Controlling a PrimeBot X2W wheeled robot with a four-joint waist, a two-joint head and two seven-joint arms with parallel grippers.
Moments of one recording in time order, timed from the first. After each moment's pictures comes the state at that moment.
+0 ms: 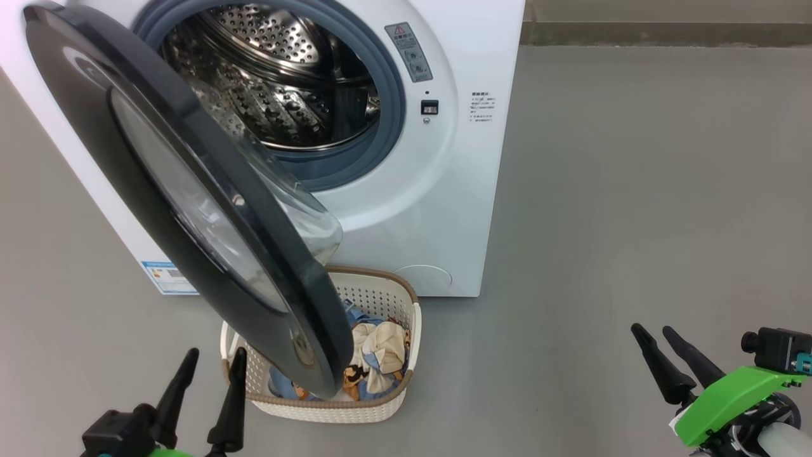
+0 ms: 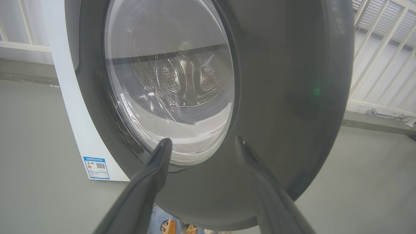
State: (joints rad) left arm 0.01 0.18 -0.19 0.12 -0.45 -0.13 -0.26; right arm -0.28 -0.55 0.59 0.50 1.19 0.13 -0.24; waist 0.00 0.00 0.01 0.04
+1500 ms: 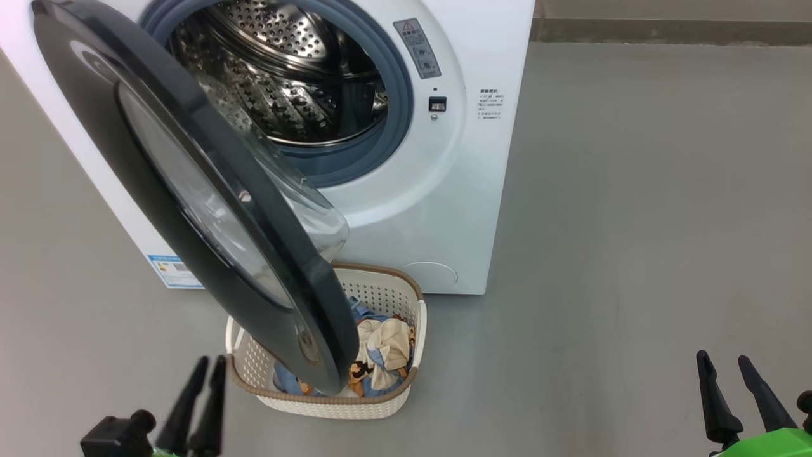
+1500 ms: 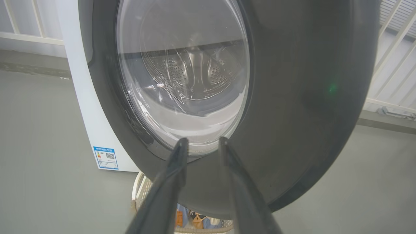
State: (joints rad) left arm 0.02 0.17 -0.17 0.14 -0.45 -0.13 -0.26; right arm 0.01 -0.23 -0.09 0.34 0.49 0.13 -0.25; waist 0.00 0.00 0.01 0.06
